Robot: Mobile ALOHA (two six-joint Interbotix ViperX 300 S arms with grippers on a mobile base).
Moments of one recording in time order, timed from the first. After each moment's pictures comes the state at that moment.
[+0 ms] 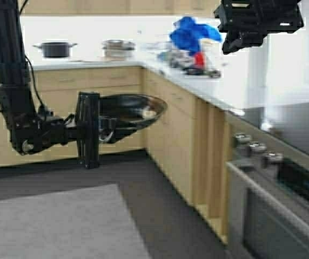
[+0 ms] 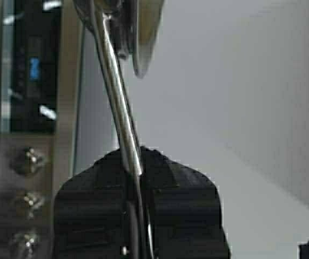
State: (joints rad) left arm -0.32 0.79 0.71 0.61 -1.52 -1.65; right arm 0.50 -0.38 0.98 0.22 -0.06 -0.16
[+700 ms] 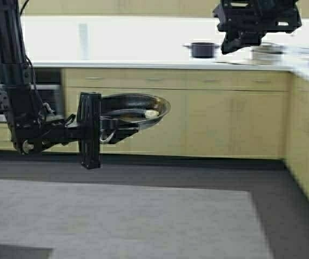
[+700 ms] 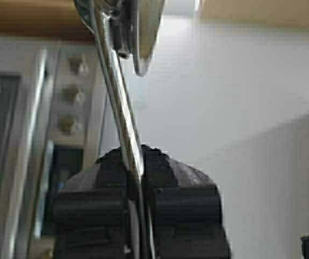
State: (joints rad) left arm -0.31 0.79 0.70 0.65 -1.51 -1.65; right arm 0.51 -0.38 0.97 0.22 -0.03 -0.16
